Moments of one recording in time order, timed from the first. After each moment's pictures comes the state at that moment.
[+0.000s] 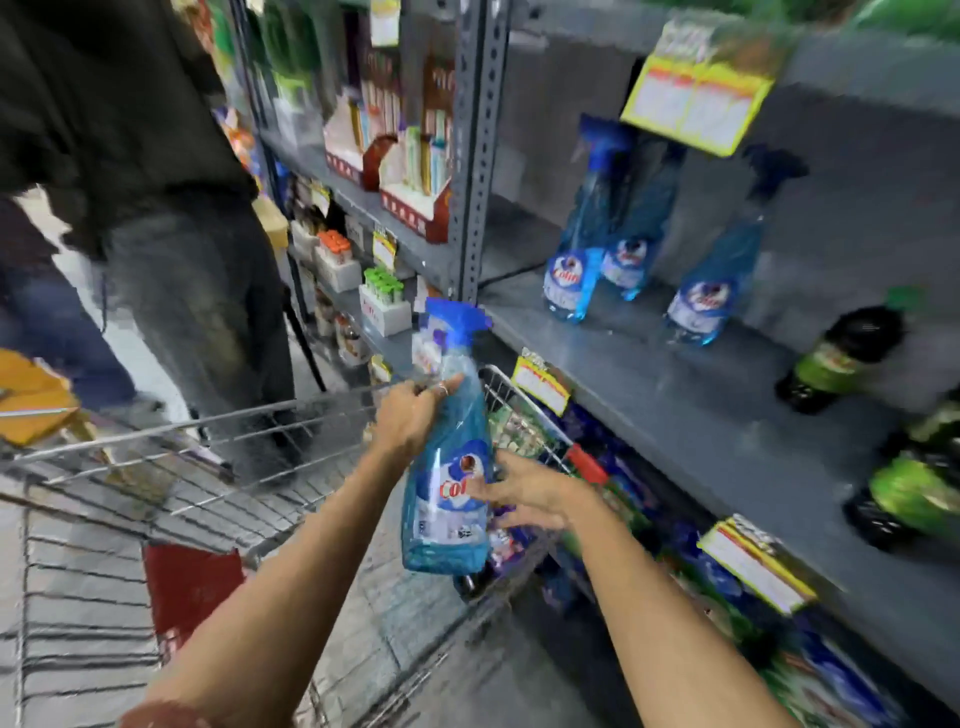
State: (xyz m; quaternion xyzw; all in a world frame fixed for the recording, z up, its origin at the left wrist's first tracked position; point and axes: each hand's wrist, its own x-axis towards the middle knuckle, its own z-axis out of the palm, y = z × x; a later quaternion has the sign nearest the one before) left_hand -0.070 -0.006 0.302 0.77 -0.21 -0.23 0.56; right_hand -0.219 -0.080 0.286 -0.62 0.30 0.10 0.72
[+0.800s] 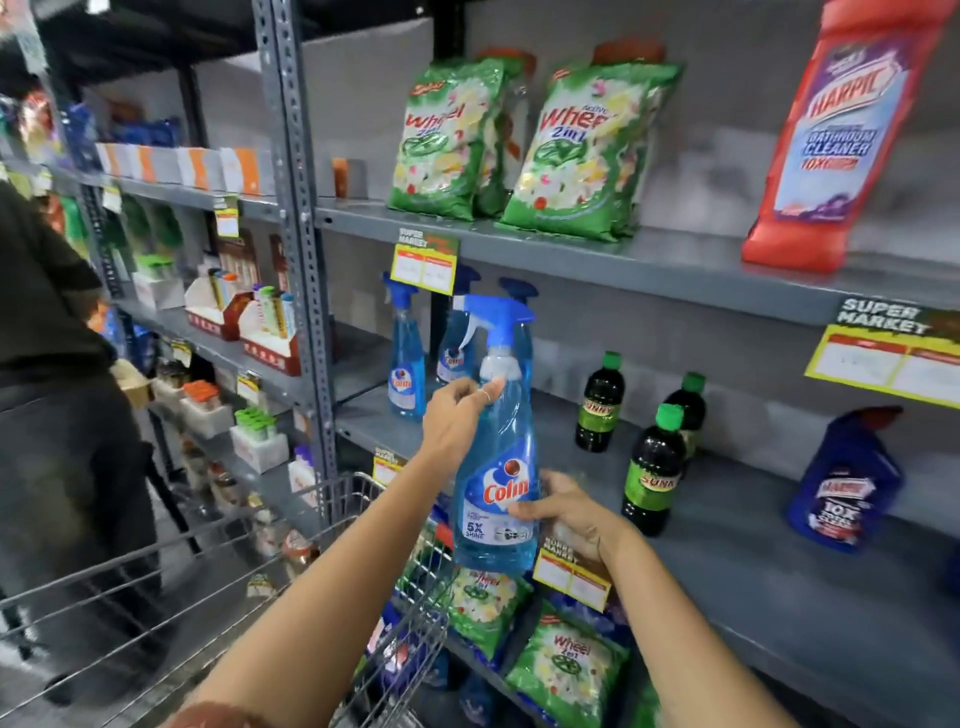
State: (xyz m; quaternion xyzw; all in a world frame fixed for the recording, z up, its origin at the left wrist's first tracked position) left_hand -0.256 -0.094 0.436 0.59 -0.41 -0.30 0.62; right_hand -0.417 -0.122 0.382 -0.61 0.32 -0.23 0.69
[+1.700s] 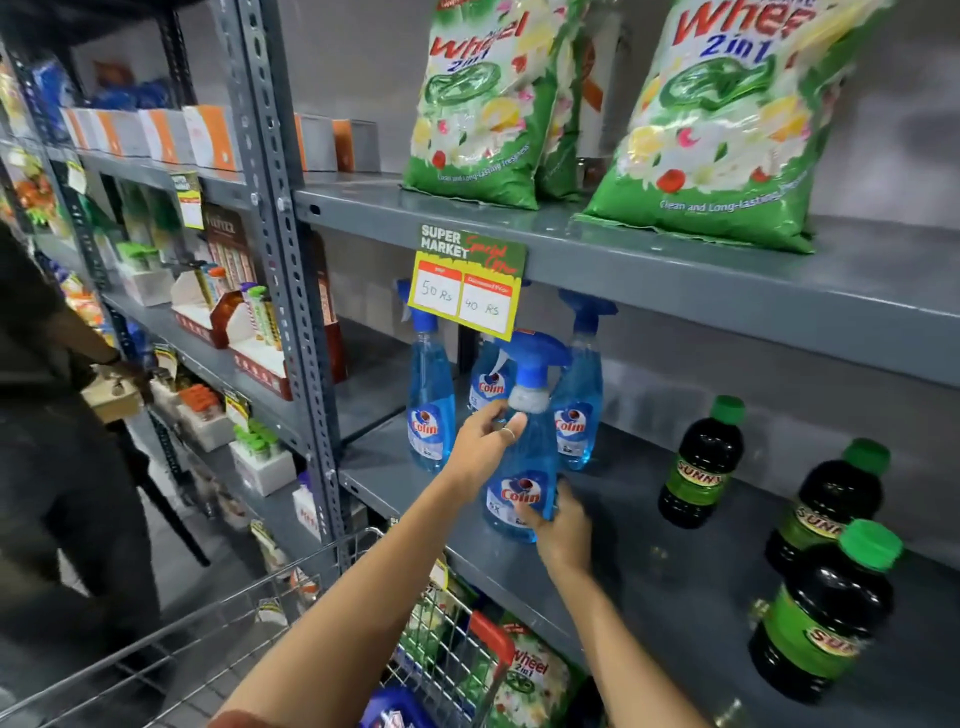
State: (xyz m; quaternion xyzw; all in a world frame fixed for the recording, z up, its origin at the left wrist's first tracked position) left_hand -0.150 -0.247 0.400 0.59 -0.46 -0.35 0.57; right_hand -0.263 -0.269 0.318 -0.63 0.53 -0.41 0.39
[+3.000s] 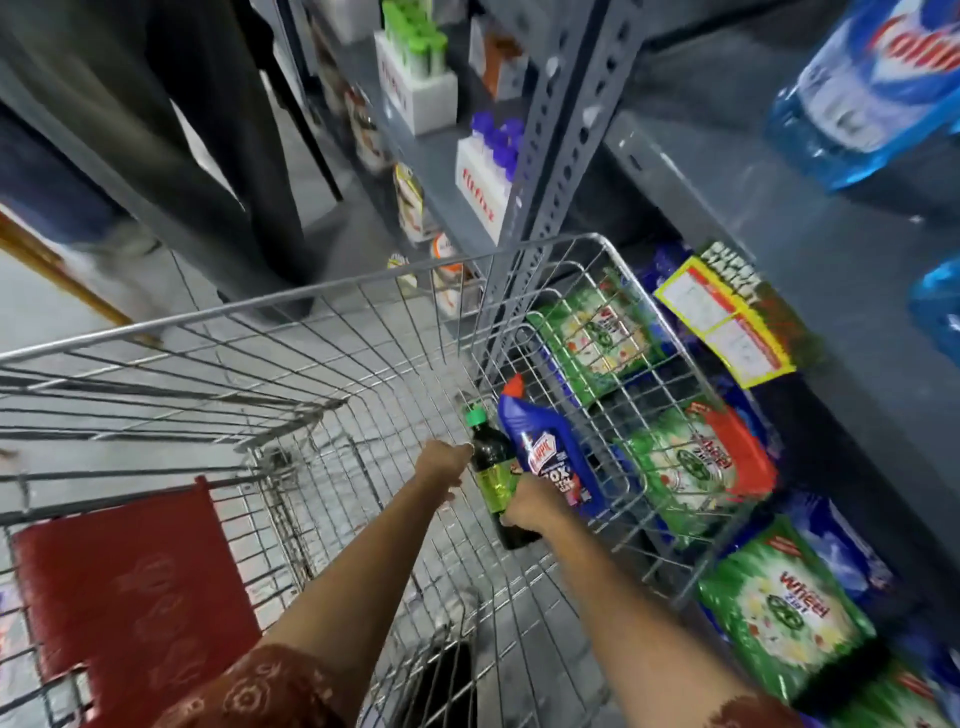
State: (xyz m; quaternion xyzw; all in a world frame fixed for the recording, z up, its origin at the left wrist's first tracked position) left_hand -0.016 -0.051 0.011 0.77 0.10 -0.54 0.34; right_hand -0.122 -0.116 0.038 -0.74 0.47 0.34 0.35
